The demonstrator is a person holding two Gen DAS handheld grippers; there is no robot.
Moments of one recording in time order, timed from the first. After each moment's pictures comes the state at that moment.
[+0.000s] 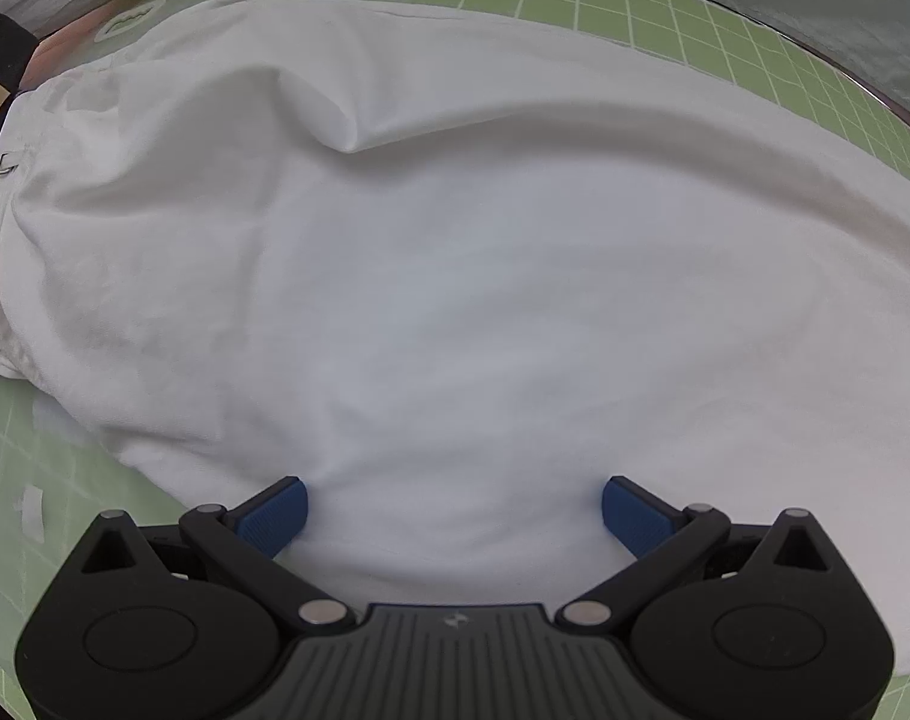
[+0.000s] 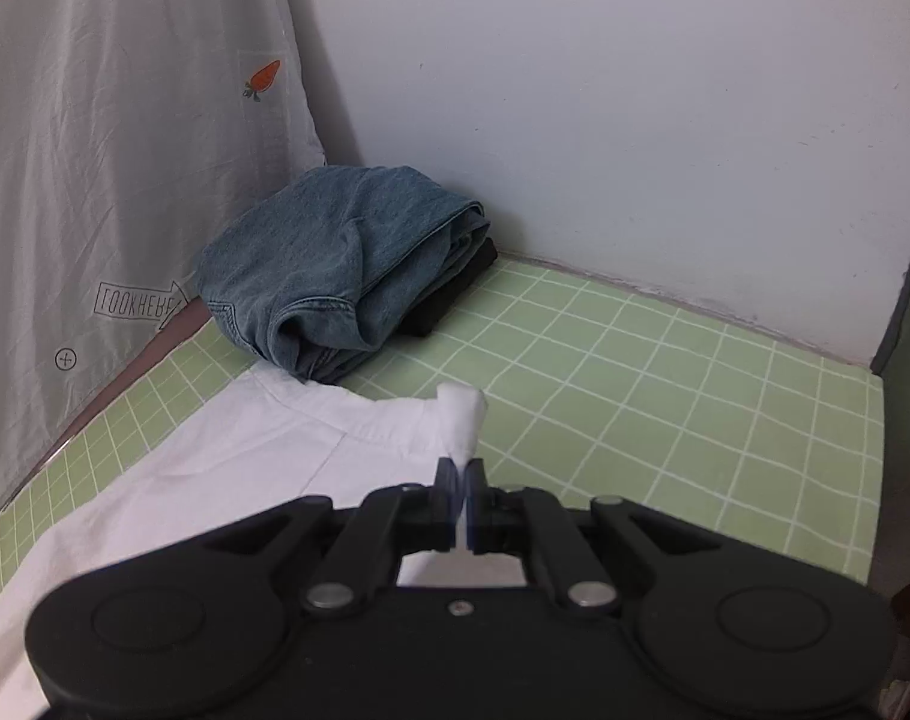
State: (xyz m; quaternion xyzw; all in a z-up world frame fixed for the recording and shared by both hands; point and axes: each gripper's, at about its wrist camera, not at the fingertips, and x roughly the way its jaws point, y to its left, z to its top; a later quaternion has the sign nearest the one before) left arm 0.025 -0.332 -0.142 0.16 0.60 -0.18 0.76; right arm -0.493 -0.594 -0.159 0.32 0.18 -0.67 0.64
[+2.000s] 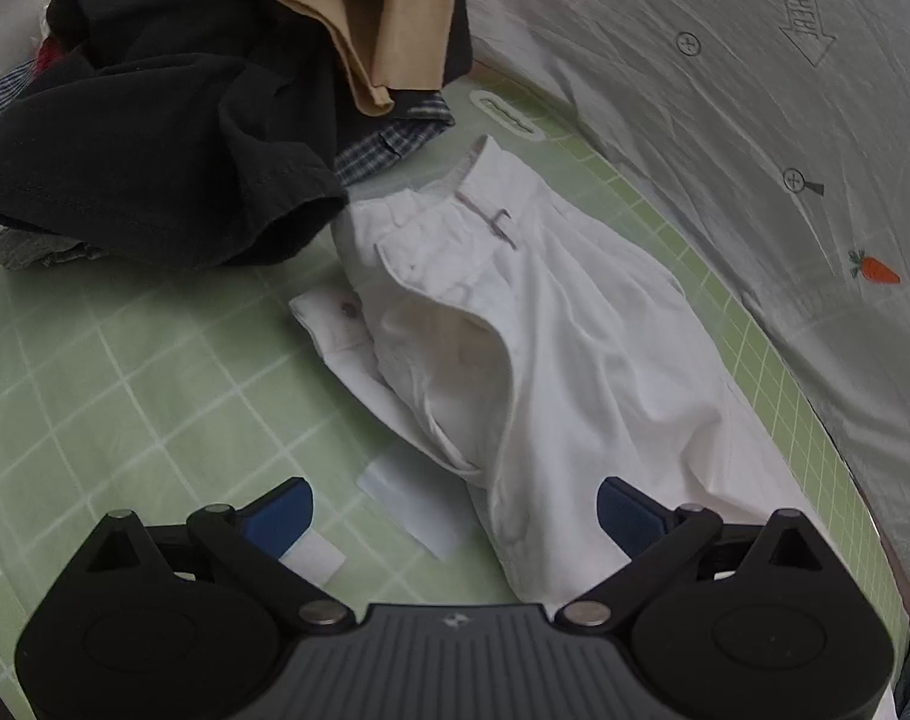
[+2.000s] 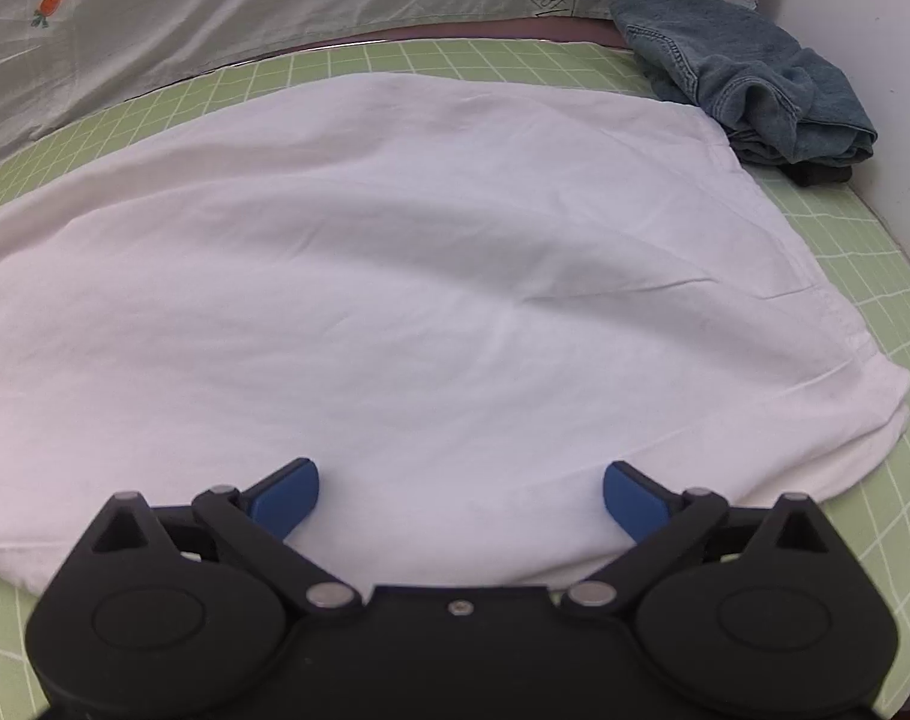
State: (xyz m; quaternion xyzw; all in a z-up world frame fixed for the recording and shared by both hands) left arm 0.076 -0.112 -0.082 -0.17 0.50 -0.06 0.85; right arm -0.298 -0.477 -0.226 0.23 0.43 -0.45 0.75
